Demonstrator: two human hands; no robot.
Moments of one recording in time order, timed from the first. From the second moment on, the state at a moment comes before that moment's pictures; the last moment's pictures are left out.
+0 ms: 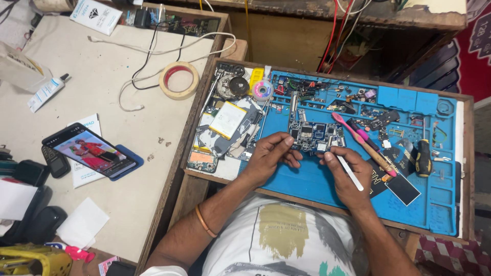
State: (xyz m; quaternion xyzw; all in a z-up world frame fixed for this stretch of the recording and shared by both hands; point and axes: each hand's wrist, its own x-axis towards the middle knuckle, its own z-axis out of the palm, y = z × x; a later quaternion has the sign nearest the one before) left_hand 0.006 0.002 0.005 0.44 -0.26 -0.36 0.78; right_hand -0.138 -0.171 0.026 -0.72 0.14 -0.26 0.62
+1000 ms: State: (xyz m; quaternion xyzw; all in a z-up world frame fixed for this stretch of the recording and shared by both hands) left_hand 0.003 0.005 0.011 0.47 -0.26 -0.32 0.78; right_hand -0.145 -0.169 0.028 -0.83 0.12 -0.20 0.50
